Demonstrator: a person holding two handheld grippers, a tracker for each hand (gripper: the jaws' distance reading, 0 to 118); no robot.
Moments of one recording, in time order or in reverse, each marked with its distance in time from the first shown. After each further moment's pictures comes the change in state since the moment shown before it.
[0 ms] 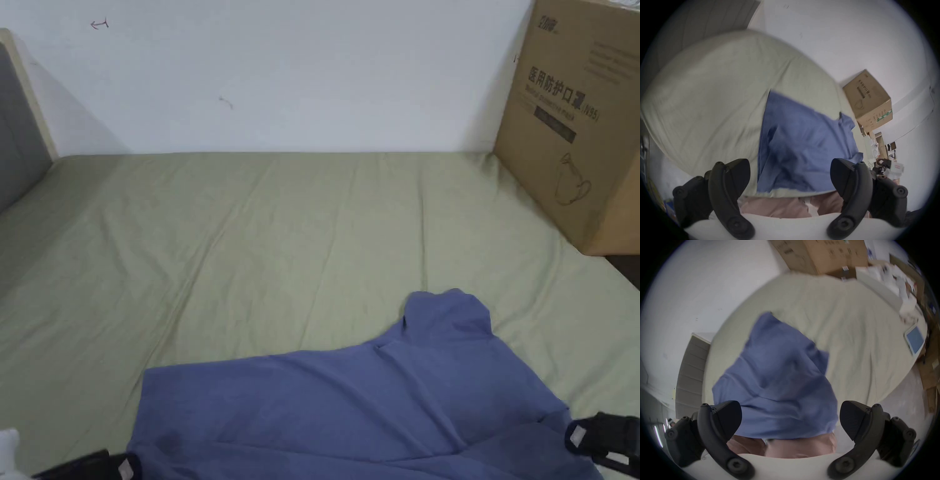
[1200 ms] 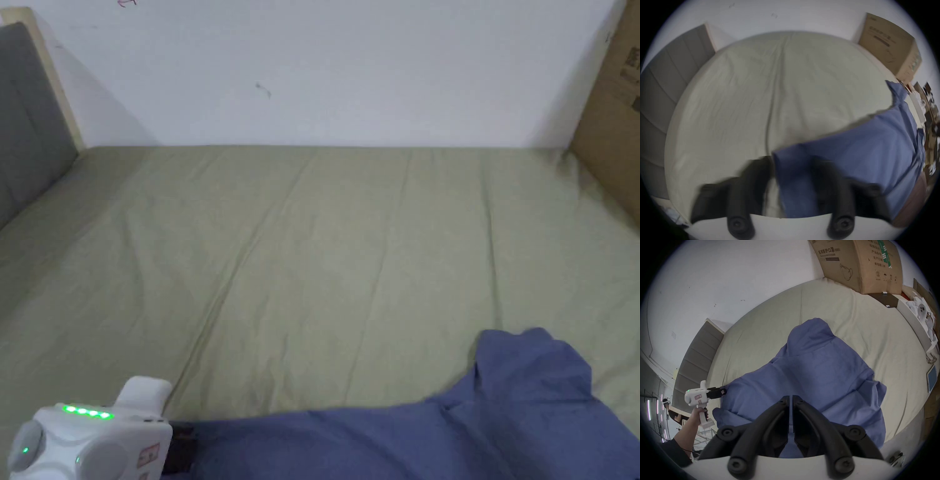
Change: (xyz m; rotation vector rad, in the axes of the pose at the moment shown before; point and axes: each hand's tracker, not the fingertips) left arm 0.017 0.090 -0.207 -0.190 0.295 -0.520; right arm -0.101 0.032 -0.082 -0.010 0.069 0.156
